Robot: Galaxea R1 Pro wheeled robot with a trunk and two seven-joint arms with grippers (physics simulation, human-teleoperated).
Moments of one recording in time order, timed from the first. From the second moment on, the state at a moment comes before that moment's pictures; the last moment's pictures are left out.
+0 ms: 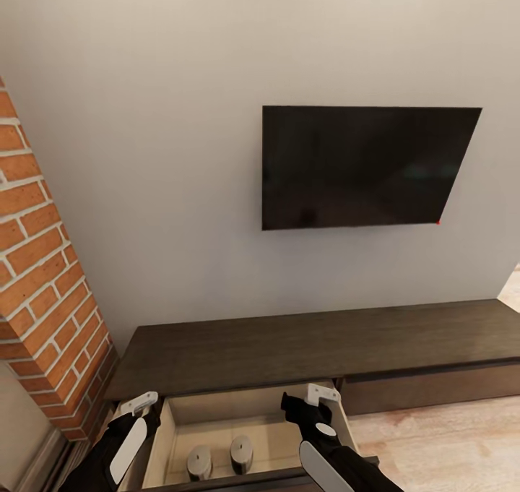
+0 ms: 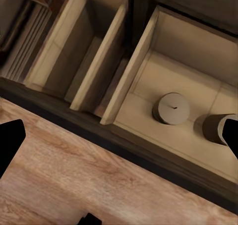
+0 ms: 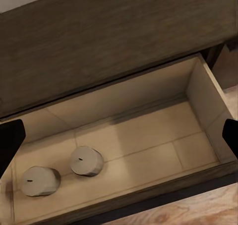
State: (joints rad) left arm -0.42 0.06 0.04 -0.70 0.47 0.43 0.48; right arm -0.44 -0.02 0.79 -0.87 -0.90 0.02 -0.61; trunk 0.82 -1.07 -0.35
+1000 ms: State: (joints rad) left arm -0.42 0.05 0.04 -0.70 0.47 0.38 0.48; right arm -0.44 -0.02 0.79 -0.81 -0.88 0.00 -0.61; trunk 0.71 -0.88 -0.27
